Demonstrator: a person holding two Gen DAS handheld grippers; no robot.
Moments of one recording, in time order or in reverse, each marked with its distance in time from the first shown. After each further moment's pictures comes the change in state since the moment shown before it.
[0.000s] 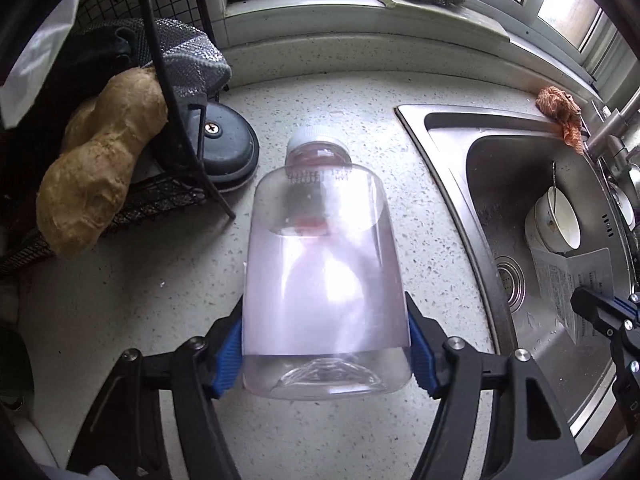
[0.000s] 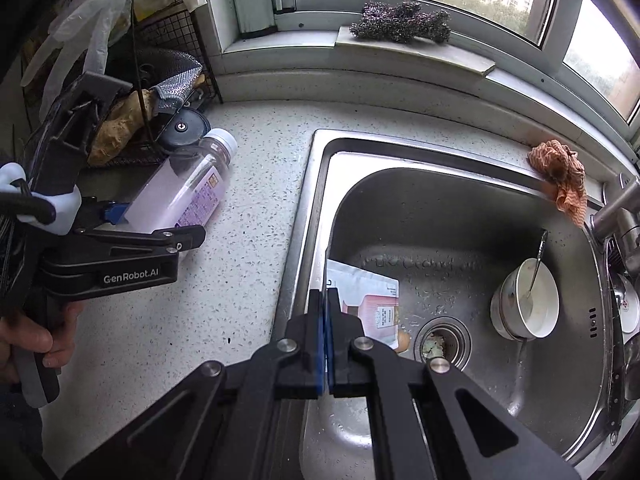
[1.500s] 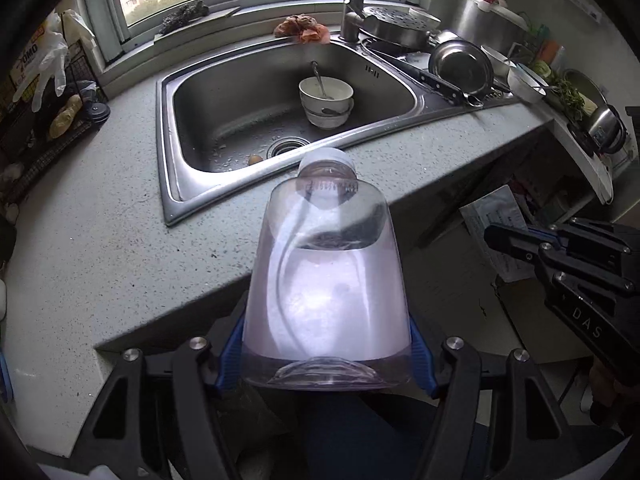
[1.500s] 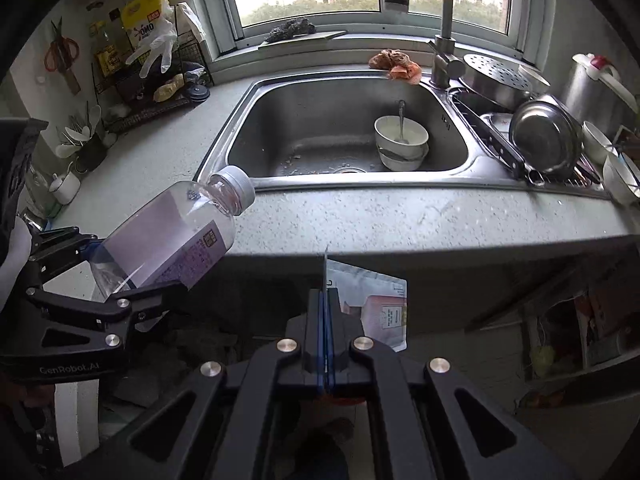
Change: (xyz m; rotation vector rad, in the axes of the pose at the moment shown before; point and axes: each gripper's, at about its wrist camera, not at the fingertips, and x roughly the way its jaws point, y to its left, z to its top) left arm -0.162 -0.313 -0.309 0.251 -0.056 -0.123; right arm -0.209 -0.104 -0.337 0.138 -0.095 0.027
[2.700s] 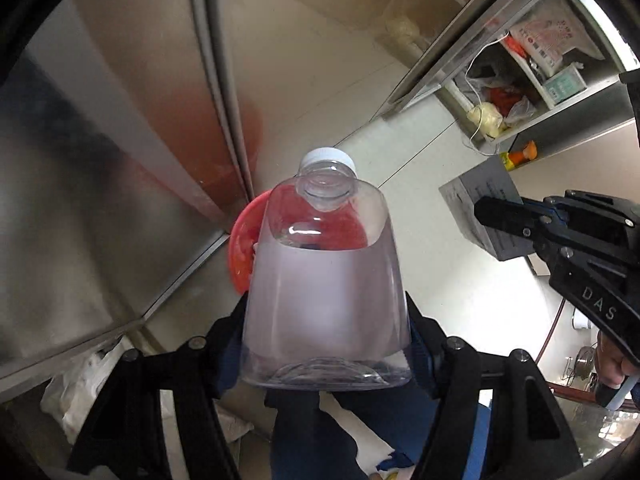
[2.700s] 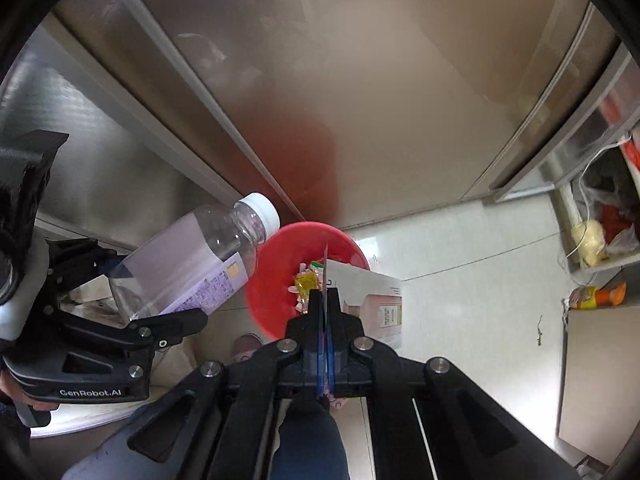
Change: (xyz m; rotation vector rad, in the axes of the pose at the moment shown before) left arm 0.385 -0.064 -0.121 0.135 0.347 -0.205; right arm 0.278 -0.110 -0.196 0.232 0.292 -0.053
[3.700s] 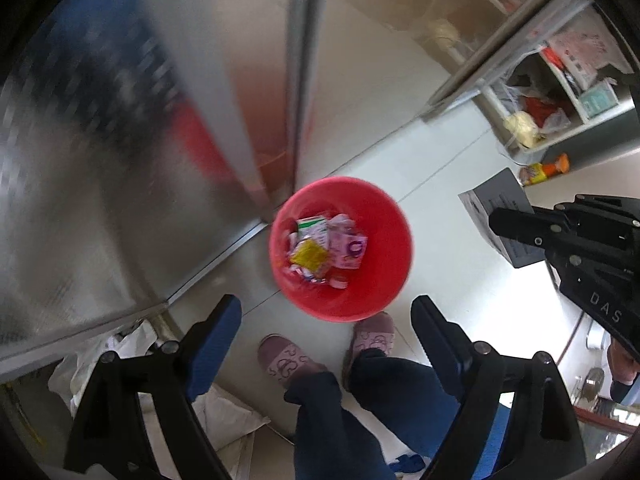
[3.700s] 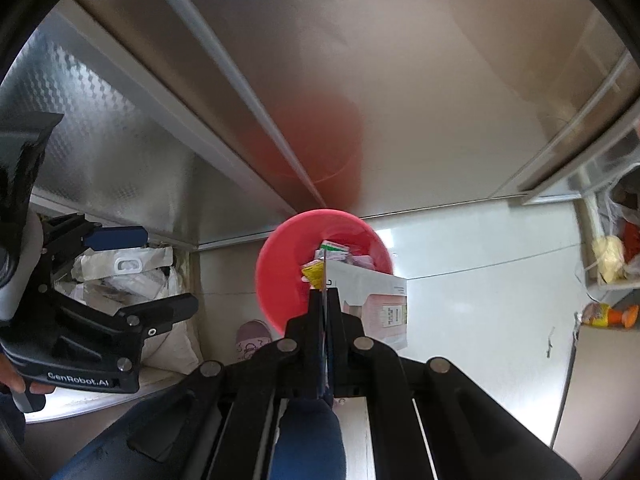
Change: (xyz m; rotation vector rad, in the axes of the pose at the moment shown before) left arm -0.005 0.041 -0.016 -0.099 0.013 0.101; right arm 0.019 0.022 0.012 -0.089 0.088 0.040
